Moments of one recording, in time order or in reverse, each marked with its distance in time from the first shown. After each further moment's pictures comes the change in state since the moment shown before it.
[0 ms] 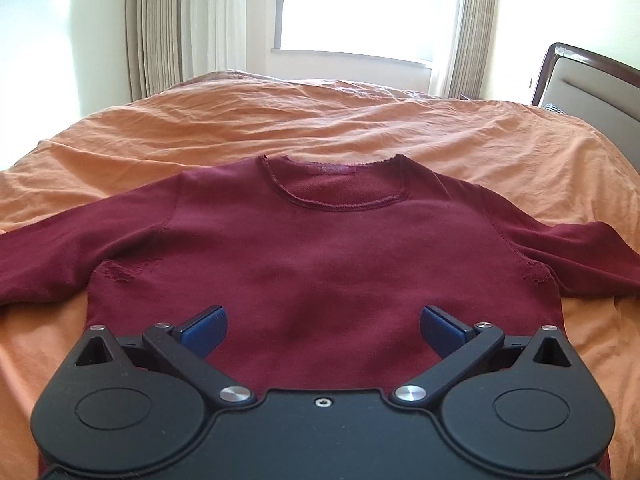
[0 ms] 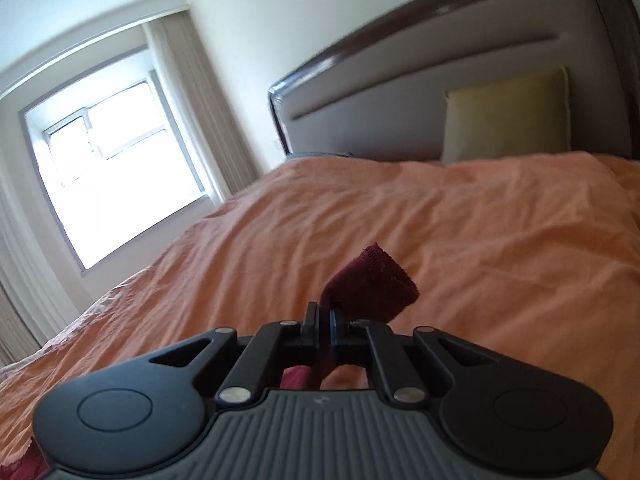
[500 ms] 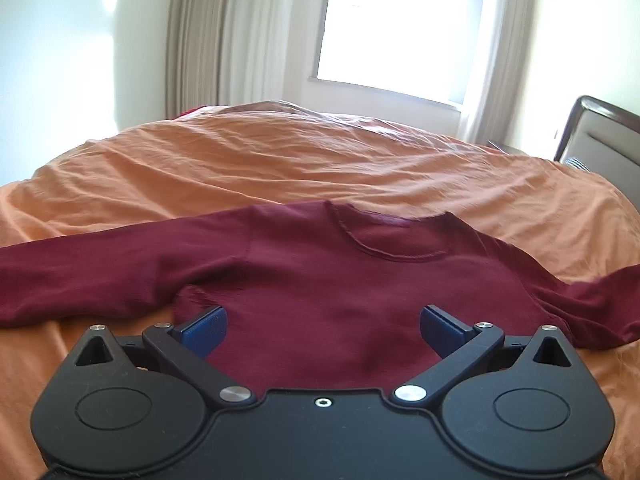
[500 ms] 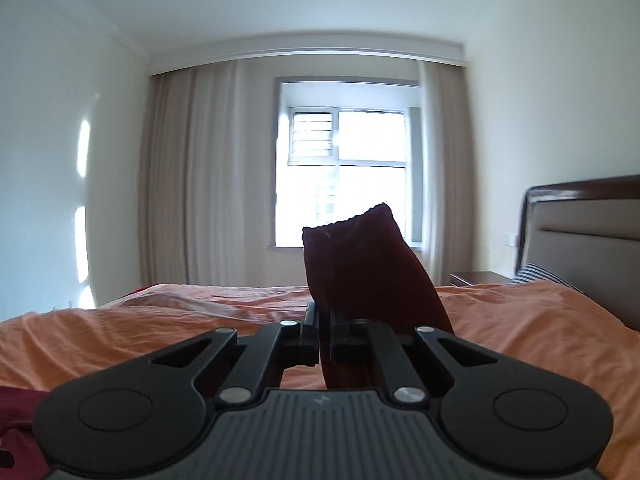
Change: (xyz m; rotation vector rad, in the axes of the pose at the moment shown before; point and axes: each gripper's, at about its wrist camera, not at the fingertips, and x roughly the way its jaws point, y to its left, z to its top) left arm -0.042 0.063 0.011 -0.118 -0.093 0.051; right arm -0.093 0.265 -0.047 -0.527 -0.148 0.558
